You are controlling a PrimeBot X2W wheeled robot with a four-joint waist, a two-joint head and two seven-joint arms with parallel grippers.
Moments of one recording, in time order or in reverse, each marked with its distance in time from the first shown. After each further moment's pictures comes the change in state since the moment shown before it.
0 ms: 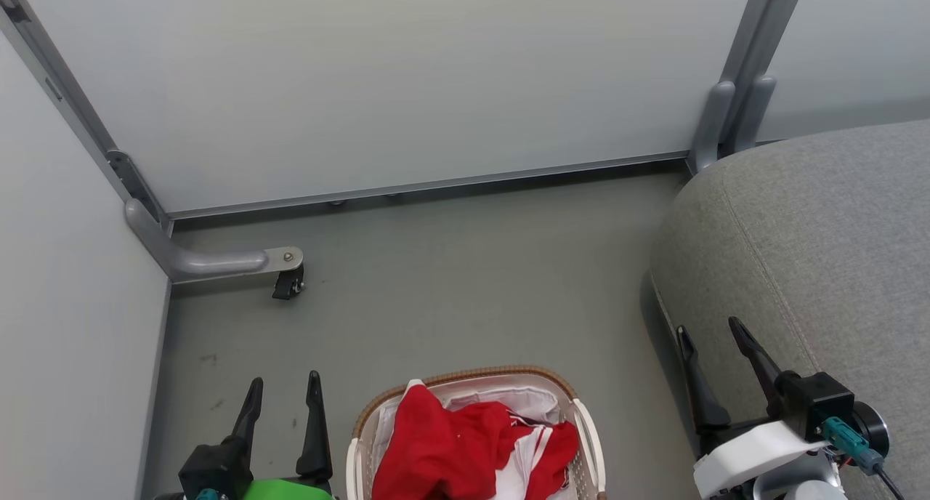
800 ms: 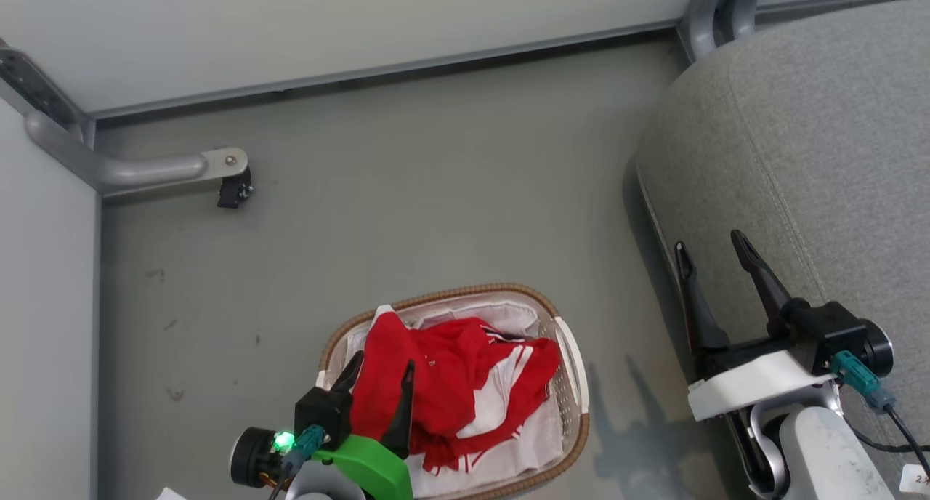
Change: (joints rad) left arm -0.228 0.000 -0.237 0.299 0.033 -0.036 -0.001; right arm -0.137 -0.001 0.001 -0.057 -0.014 0.000 -0.001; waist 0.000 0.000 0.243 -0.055
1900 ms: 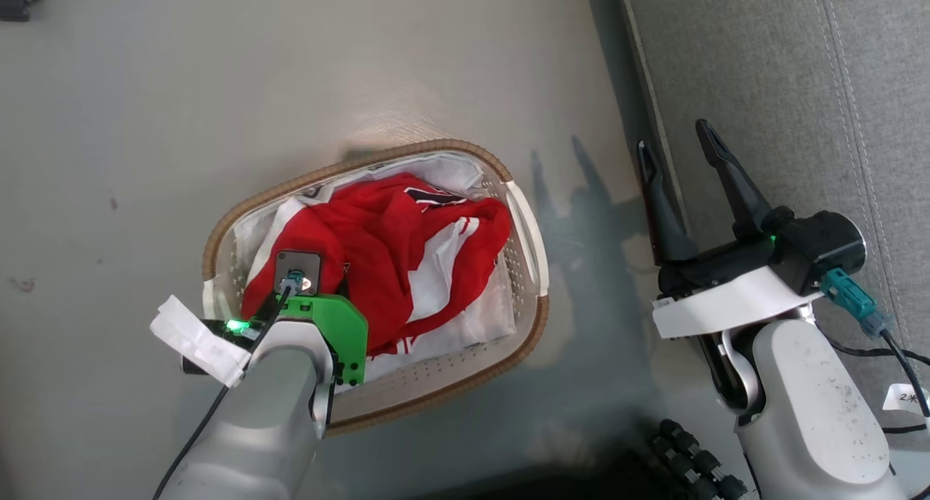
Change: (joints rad) left arm -0.577 0.000 -0.363 0.664 -0.370 0.213 0.097; right arm -0.212 0.000 0.097 -0.035 0.062 0.000 0.000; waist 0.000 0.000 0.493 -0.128
